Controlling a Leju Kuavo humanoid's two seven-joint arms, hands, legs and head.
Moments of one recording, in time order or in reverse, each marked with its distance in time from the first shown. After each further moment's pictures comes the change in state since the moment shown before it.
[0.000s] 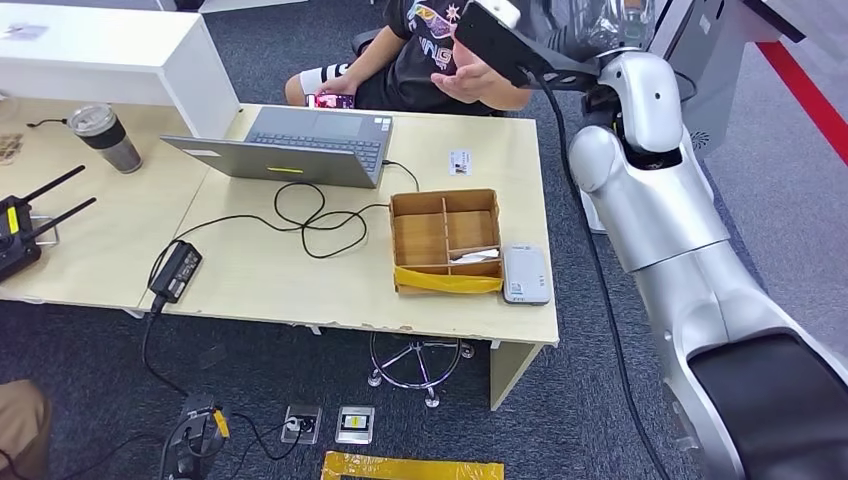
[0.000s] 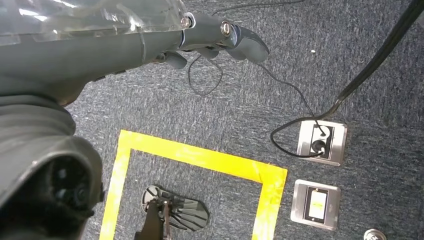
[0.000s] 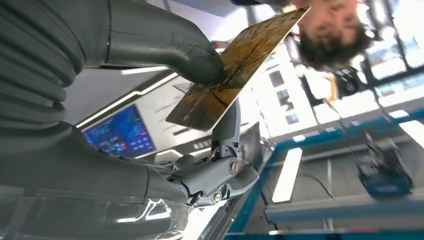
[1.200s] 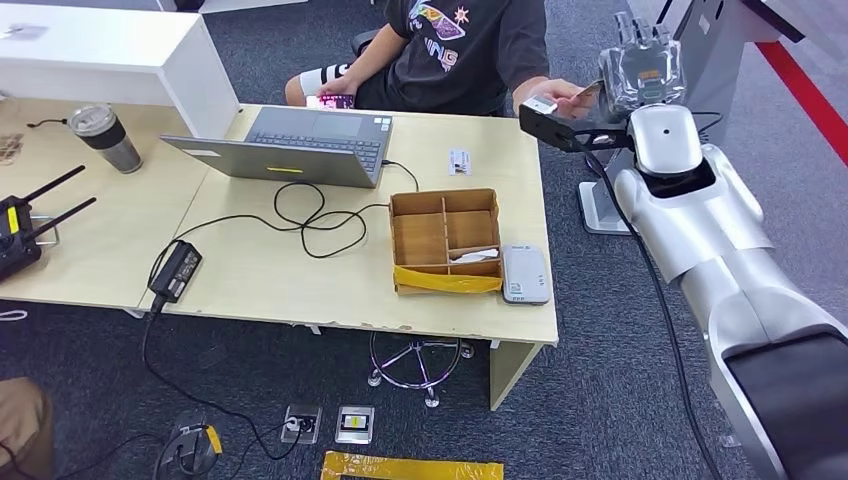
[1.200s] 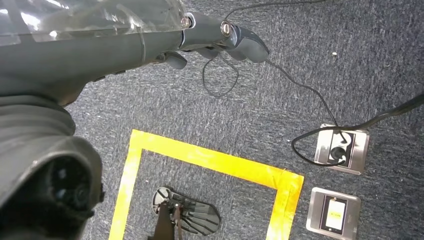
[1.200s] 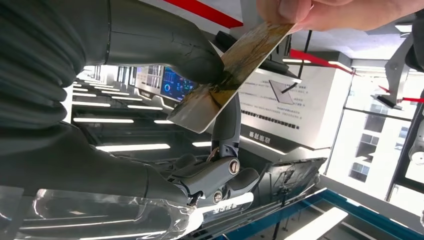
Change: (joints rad) left arm 0.048 0.006 0.000 0.002 0.040 -0.005 -0.018; right arm -0.015 -0.144 0.158 0.230 0.262 0.201 0.134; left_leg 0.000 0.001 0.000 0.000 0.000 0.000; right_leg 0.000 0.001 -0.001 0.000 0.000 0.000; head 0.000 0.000
